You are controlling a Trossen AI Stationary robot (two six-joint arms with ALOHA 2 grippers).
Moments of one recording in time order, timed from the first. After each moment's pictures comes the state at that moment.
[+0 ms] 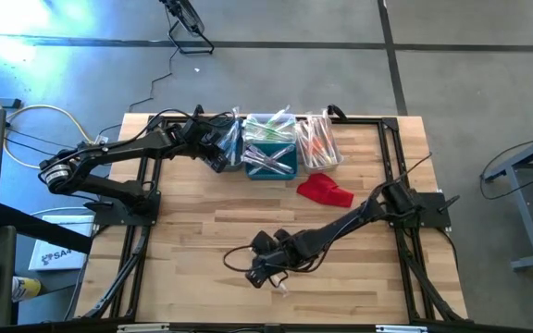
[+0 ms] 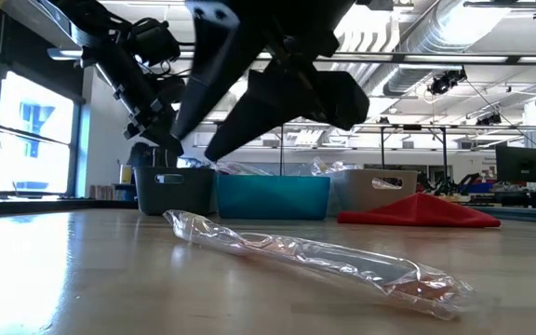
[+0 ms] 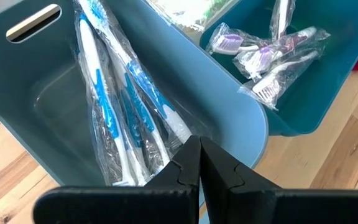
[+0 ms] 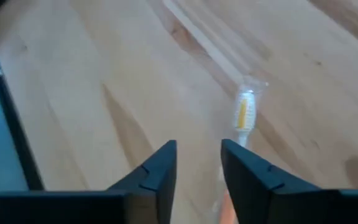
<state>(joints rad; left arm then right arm) 0.57 1.21 0.76 -0.34 0.01 -0.21 0.42 2.15 1.66 -0.47 0.27 1.07</state>
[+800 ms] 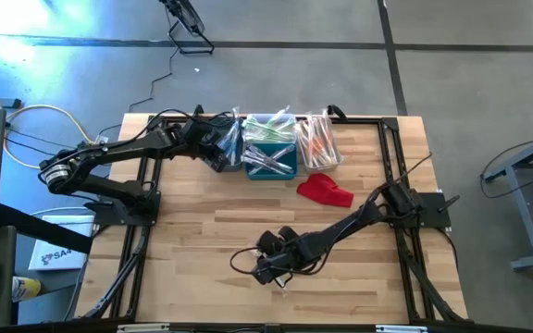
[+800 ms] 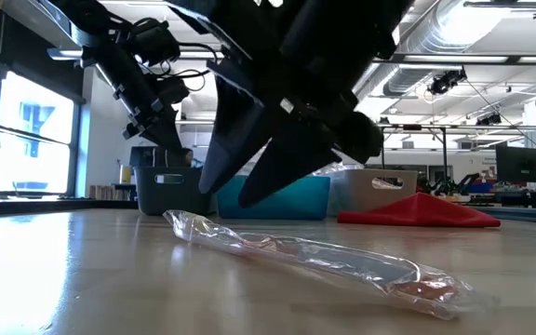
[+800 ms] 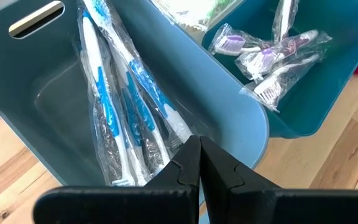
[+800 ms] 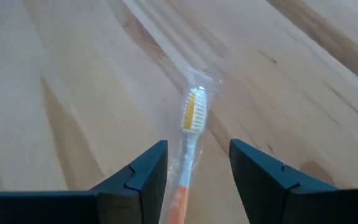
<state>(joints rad) 0.57 1.21 0.76 -0.34 0.01 -0.24 0.44 2.15 1.53 -0.39 0.39 1.04</state>
